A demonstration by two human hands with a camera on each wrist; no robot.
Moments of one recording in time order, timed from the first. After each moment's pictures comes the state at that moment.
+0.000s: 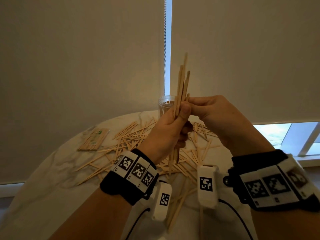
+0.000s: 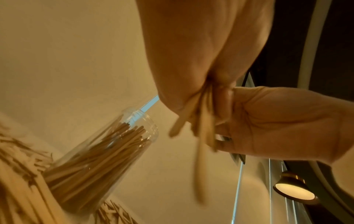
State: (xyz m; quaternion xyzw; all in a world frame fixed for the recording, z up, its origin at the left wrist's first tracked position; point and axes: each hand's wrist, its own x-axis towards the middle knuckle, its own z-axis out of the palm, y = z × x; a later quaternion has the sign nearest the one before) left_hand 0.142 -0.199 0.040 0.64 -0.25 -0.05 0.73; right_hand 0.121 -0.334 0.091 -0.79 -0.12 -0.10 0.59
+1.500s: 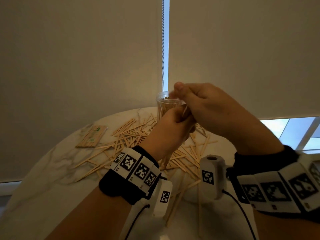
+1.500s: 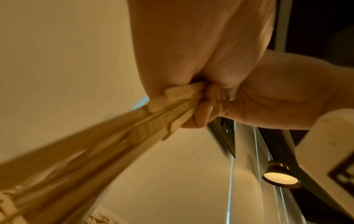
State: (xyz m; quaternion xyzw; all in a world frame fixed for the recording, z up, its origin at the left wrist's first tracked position) left_hand 0.133 -0.205 0.045 0.72 -0.30 0.01 0.63; right_hand 0.100 -0.322 0.107 -0.89 -0.18 -0.15 0.40
